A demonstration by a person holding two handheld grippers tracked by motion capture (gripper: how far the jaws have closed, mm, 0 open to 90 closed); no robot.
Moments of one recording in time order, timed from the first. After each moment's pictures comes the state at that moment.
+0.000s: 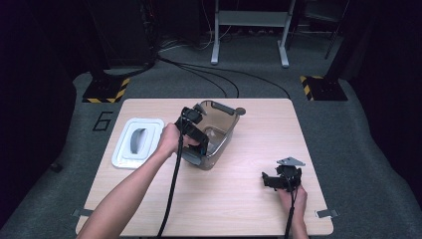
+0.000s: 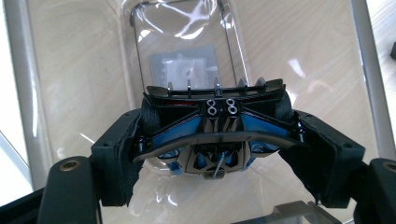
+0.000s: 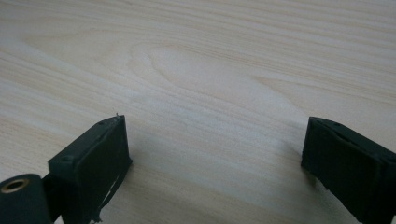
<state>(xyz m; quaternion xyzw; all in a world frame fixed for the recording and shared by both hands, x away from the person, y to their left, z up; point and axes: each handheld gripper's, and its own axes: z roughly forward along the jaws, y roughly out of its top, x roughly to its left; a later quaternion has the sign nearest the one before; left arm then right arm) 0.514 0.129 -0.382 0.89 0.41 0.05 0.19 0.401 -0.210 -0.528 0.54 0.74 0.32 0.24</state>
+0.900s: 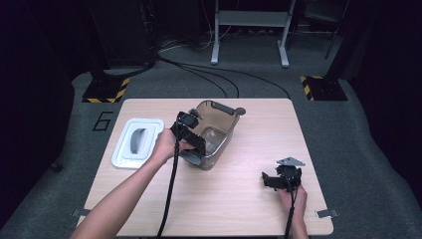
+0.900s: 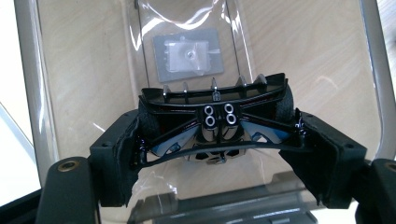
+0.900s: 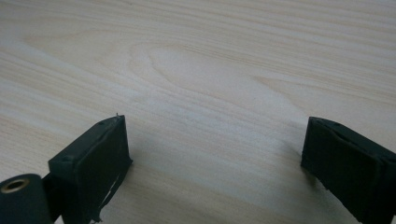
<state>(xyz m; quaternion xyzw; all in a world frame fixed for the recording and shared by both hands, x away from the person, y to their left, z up) 0.496 0.140 -0.381 0.89 0.42 0.06 0.19 0.401 -0.210 -0.528 0.54 0.74 0.32 0.24</state>
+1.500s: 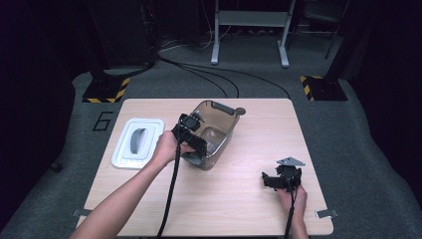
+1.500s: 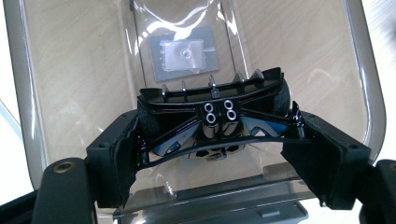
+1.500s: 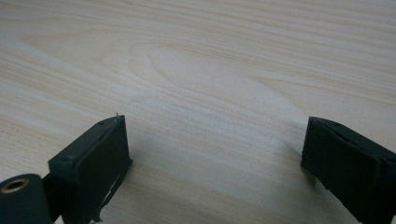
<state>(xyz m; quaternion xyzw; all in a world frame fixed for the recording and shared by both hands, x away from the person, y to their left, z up) 0.486 0.133 -0.381 0.89 0.41 0.08 0.19 0.401 -0.210 -0.528 0.54 0.74 0.32 0.24</state>
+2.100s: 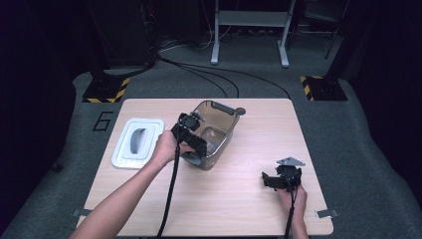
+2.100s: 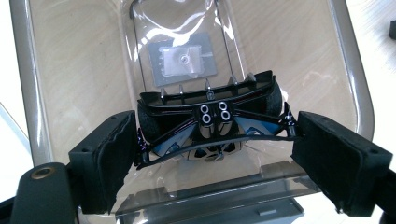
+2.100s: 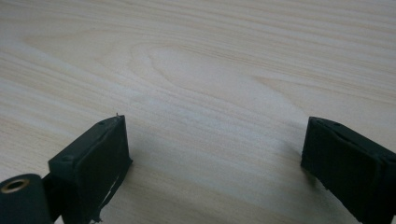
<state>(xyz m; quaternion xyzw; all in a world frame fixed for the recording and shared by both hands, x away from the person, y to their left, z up) 0.484 0.136 -0.376 0.89 0.40 0.08 0.20 0.401 -0.210 -0.528 0.54 0.74 0.32 0.24</state>
